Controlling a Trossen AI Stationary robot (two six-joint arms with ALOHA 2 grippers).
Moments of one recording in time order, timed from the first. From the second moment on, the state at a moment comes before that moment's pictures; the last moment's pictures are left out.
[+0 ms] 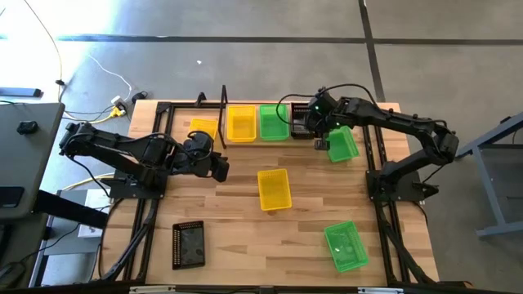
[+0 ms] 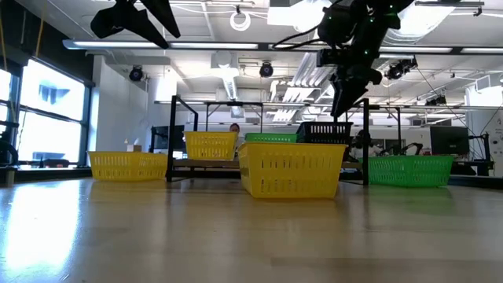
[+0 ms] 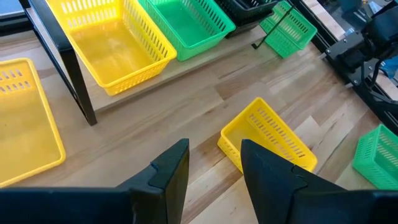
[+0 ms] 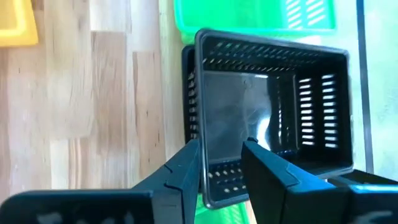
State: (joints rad) left arm -0.10 1.18 1.11 -0.86 -0.58 -1.07; right arm -0.51 1.42 1.14 -0.80 0.04 -0.54
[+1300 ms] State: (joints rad) left arm -0.10 1.18 1.11 -0.85 -0.58 -1.04; right arm -0.46 1.43 1.09 -0.71 0.12 -0.40
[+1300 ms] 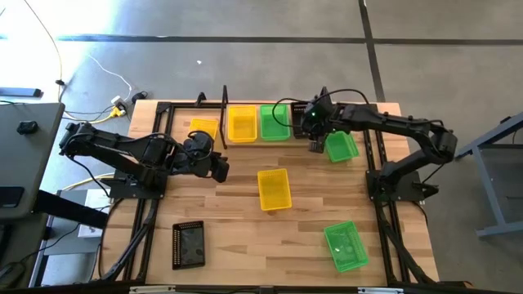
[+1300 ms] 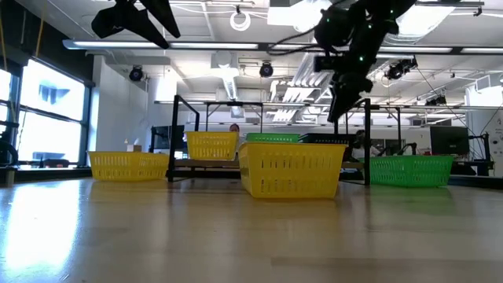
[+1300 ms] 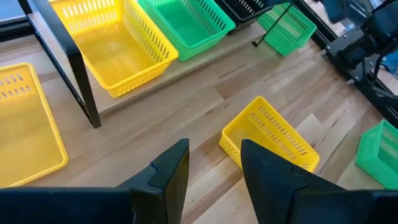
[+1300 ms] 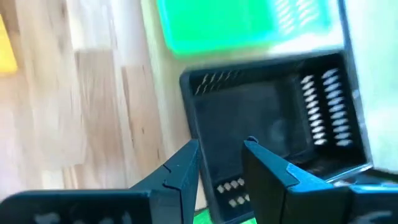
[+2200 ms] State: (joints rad) left arm -0.12 1.18 1.11 -0.85 -0.58 -0.84; right arm 0.13 1.31 1.17 -1.00 0.01 0.31
